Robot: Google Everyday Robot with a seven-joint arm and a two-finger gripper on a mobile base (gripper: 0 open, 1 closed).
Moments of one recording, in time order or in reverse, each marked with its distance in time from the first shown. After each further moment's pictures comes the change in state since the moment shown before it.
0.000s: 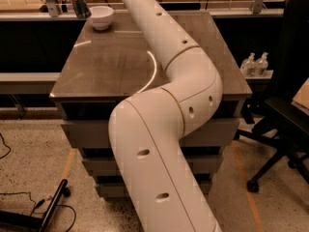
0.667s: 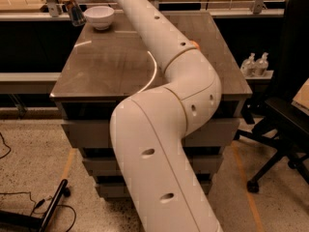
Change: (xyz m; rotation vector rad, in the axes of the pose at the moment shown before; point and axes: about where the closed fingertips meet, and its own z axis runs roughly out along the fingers) arm 0.015 0.017 0.011 -0.049 0.006 0.011
